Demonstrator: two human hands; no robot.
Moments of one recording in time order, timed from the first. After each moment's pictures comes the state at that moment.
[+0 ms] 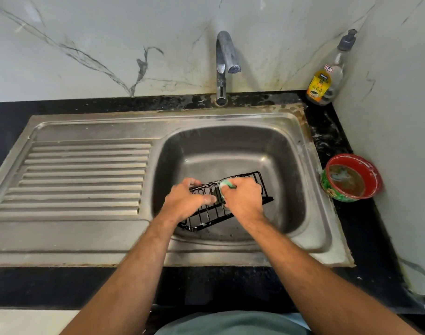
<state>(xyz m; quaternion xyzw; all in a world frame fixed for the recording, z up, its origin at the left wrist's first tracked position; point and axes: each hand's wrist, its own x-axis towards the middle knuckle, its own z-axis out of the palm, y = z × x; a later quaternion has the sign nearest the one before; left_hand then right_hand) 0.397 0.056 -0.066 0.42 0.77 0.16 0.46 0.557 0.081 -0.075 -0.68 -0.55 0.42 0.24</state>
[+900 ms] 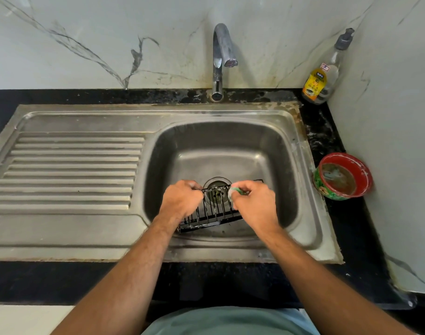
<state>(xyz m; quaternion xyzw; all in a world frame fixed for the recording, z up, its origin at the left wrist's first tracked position) 0.415 0.060 -0.076 0.49 0.78 0.12 0.37 0.601 0.062 -0.075 -0.68 -0.55 0.41 0.27</state>
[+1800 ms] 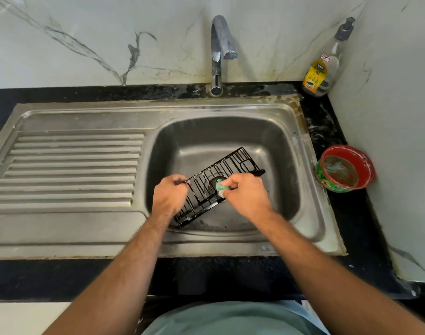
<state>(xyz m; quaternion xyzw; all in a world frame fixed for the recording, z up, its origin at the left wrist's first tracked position) 0.392 0.056 -0.096 0.35 0.83 0.25 0.37 0.584 0.072 -0.074 -0.64 -0.63 0.41 0.18</state>
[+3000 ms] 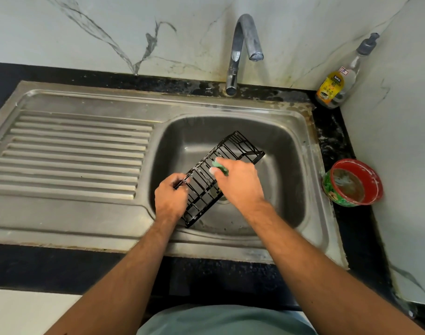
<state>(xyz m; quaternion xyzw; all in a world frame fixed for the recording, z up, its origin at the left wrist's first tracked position) 0.390 0.039 -0.118 0.33 0.80 0.38 0.33 0.543 0.093 -0.055 -0.60 -0.71 0.31 0.18</state>
